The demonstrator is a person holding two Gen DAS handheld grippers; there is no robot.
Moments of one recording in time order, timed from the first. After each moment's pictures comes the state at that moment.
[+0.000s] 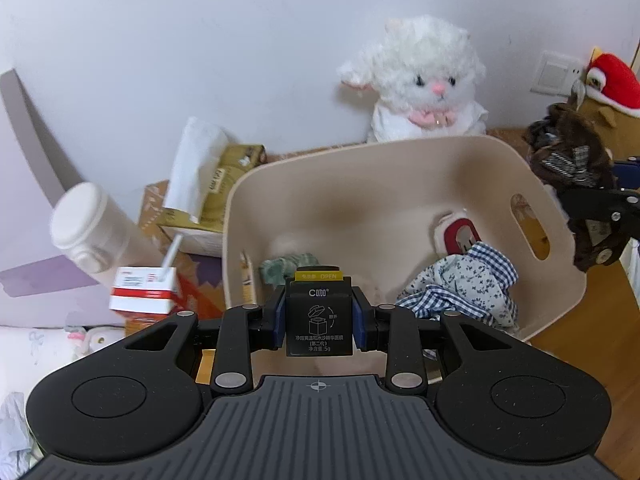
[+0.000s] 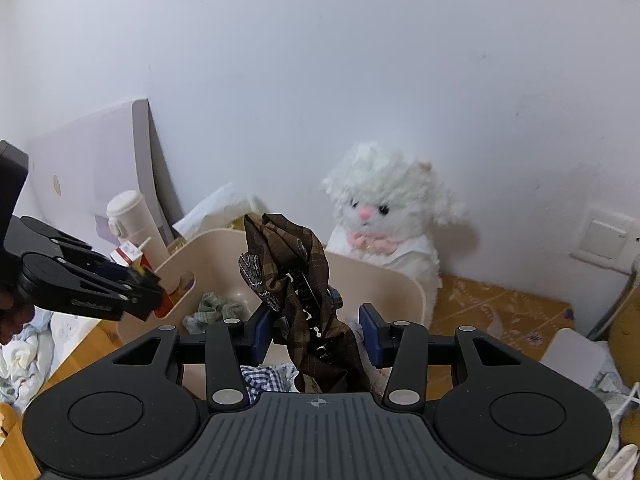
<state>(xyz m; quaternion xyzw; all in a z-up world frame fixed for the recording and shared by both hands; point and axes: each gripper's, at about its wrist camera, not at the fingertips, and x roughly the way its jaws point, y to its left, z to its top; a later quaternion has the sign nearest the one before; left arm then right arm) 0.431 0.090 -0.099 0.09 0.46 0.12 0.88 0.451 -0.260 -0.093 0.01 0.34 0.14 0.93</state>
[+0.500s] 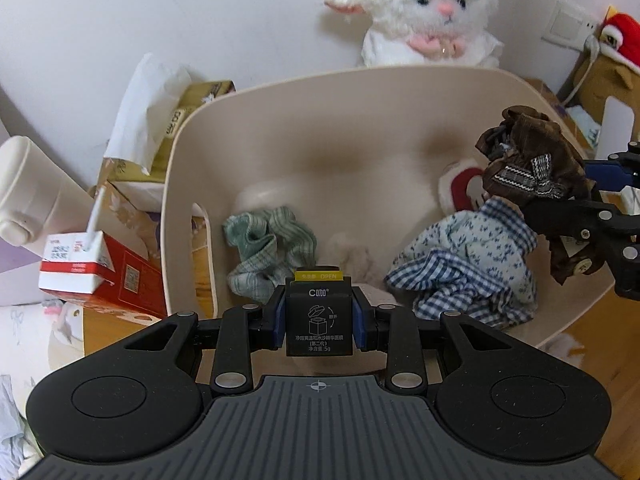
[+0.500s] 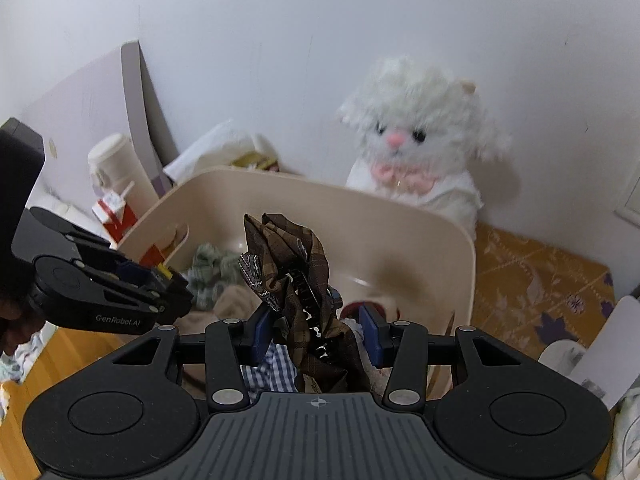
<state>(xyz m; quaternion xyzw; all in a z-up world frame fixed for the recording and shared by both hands) 0.456 0.099 -0.153 0.08 0.52 0.11 0.84 0.487 -0.236 -0.148 0.00 0.42 0.16 0.90</state>
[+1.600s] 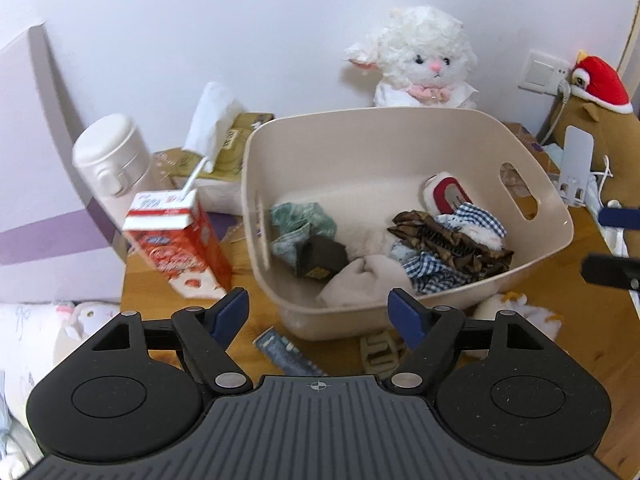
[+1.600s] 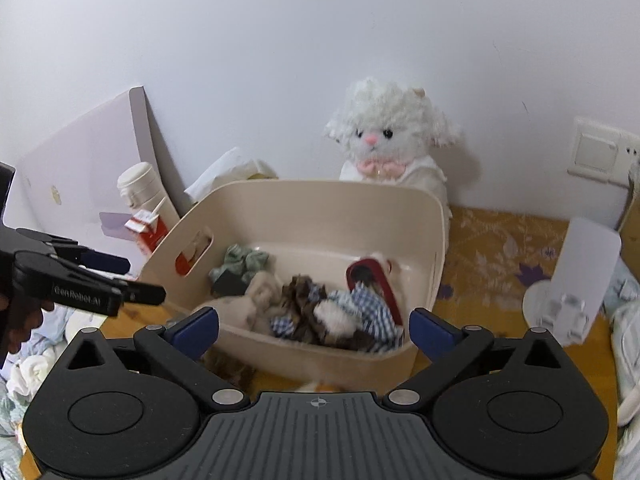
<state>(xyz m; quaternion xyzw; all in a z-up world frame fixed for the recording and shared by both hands) 0.356 0.110 -0.112 0.06 0.44 0.11 0.89 0.387 -0.247 -0.130 0.07 0.37 0.12 0.92</state>
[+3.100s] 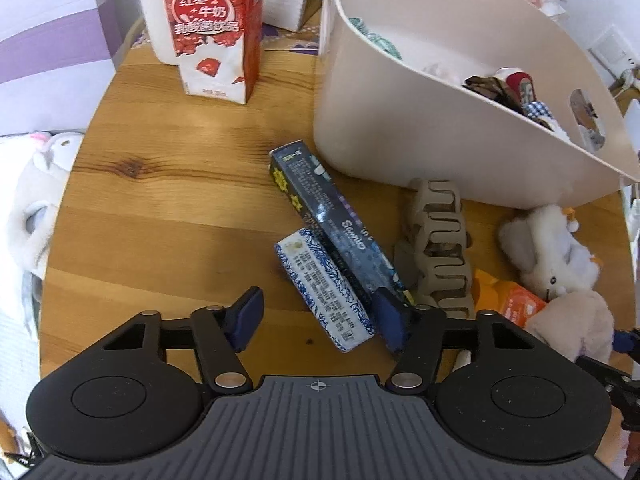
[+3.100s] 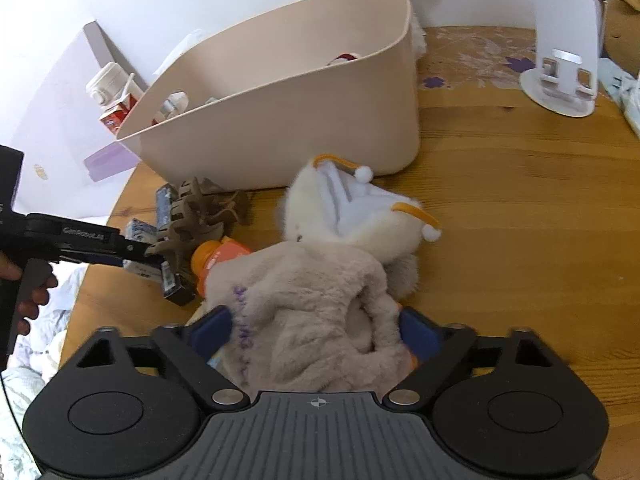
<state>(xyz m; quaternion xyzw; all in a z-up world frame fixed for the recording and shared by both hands) 0.314 0.160 -0.203 -0.11 0.55 0.16 0.81 0.321 -0.238 -0.230 0.17 0.50 0.09 0.85</state>
